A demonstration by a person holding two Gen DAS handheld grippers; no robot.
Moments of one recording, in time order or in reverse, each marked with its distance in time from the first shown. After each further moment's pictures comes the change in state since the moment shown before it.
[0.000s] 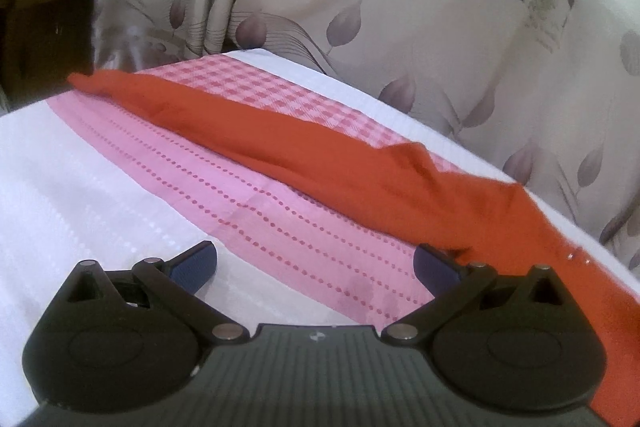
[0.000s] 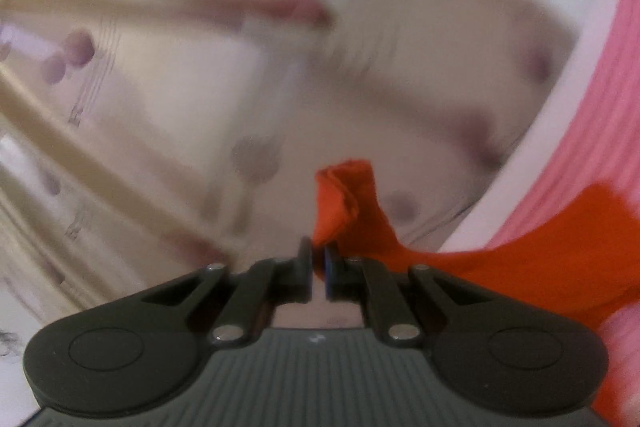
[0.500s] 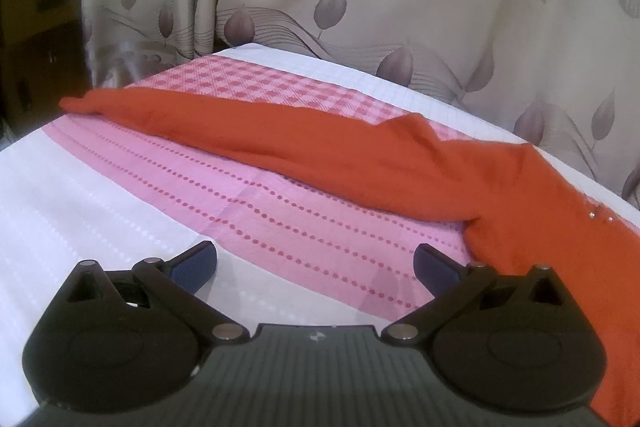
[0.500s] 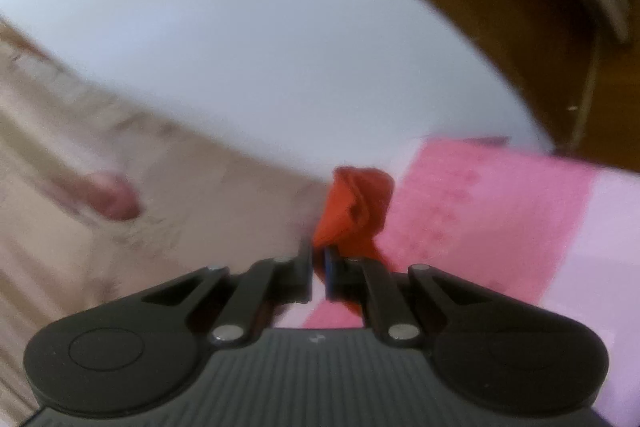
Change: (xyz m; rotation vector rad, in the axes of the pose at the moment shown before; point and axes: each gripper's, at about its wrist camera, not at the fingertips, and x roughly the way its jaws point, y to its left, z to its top) left arm 0.006 -0.021 -0.003 0.137 0.042 0.072; right arm -0.190 -0.140 0.139 -0.039 -0.270 -0.330
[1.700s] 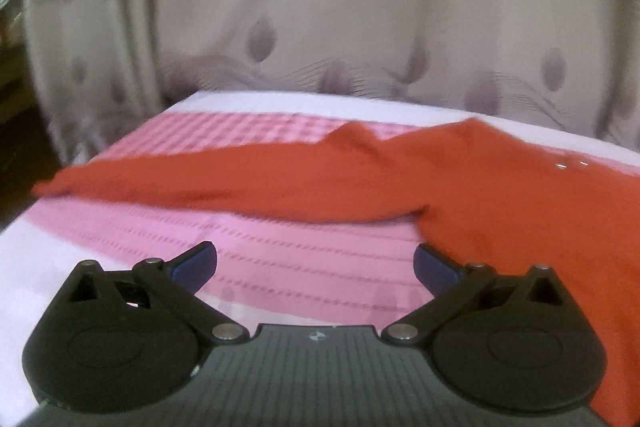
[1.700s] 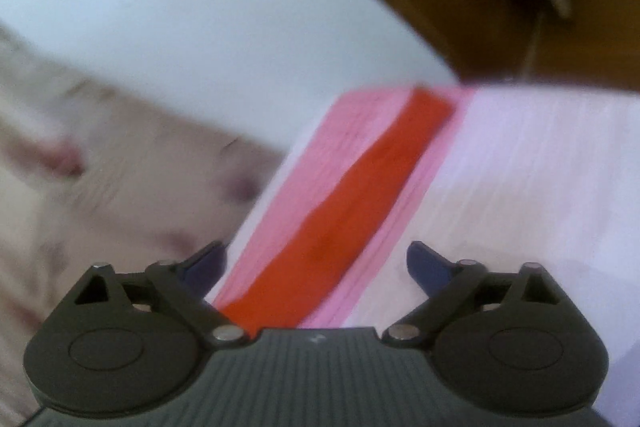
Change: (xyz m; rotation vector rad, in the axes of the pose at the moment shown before) left arm -0.008 -0.031 -0.005 0.230 -0.064 -0.025; right arm -0.023 -0.079 -0.041 0.045 0.016 -0.193
